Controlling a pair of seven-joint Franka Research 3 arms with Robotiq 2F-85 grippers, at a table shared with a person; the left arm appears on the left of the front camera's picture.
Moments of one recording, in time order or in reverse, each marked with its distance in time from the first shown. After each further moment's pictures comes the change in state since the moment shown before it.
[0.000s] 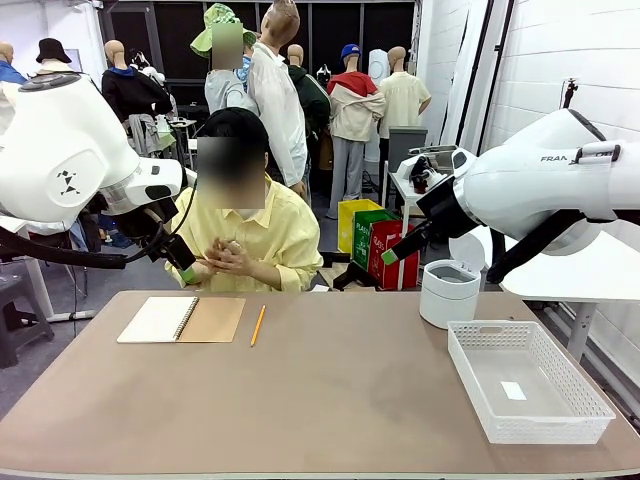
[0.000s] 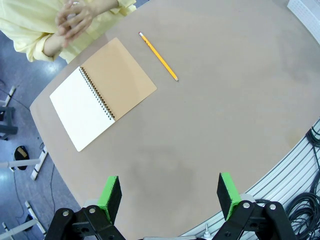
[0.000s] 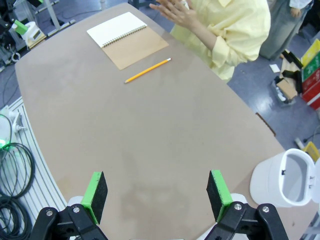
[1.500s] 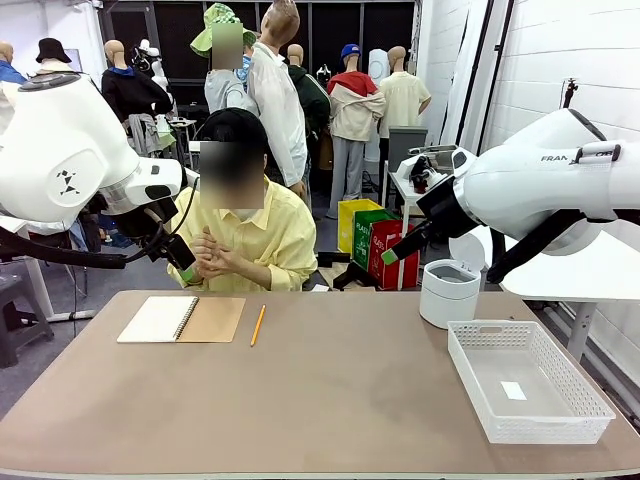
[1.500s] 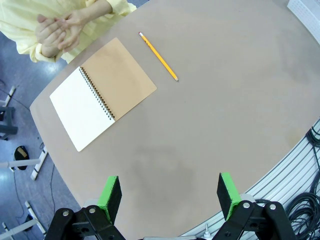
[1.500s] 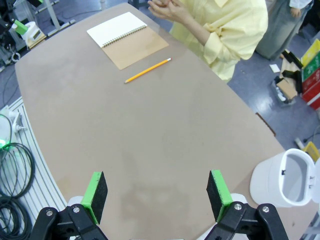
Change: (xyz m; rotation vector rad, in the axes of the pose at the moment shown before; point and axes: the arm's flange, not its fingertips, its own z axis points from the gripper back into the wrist) left arm 0.000 0.000 0.000 0.000 0.000 0.000; right arm 0.000 0.000 0.000 0.000 0.000 0.000
